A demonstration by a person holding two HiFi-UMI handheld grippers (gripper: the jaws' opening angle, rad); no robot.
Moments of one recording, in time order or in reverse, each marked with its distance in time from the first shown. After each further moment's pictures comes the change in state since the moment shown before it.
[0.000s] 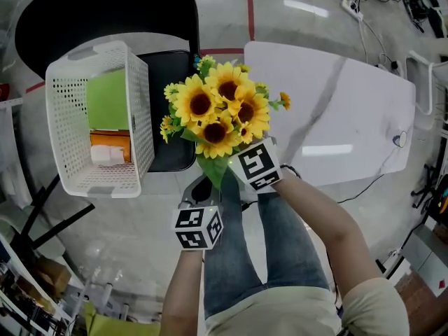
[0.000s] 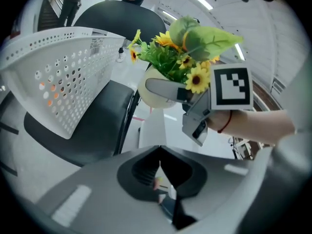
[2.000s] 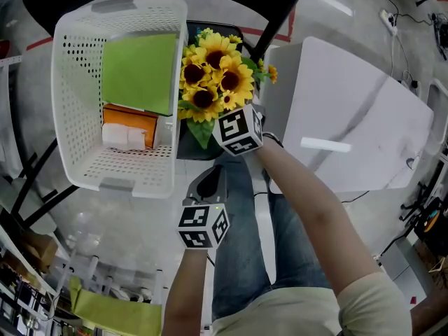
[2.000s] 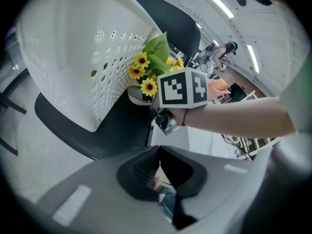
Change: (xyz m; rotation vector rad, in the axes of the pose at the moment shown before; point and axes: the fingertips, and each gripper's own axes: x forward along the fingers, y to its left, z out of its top) left arm -0.004 0.078 -0.007 -0.163 0.004 0.046; right arm 0.163 0.051 -0.042 -0.148 0.086 0.033
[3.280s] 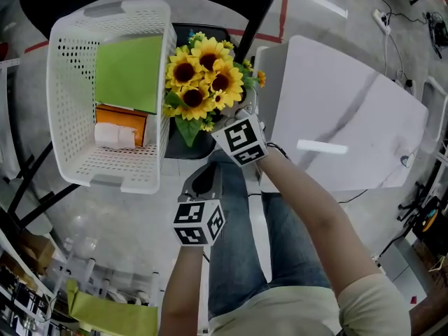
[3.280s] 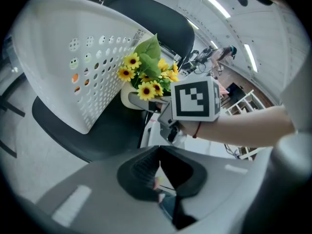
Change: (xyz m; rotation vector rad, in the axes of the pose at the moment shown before) left arm 0.004 -0.015 0.005 0.020 -0.023 -0.002; right arm -0.041 0.005 -0.010 0.105 -0.007 0.077
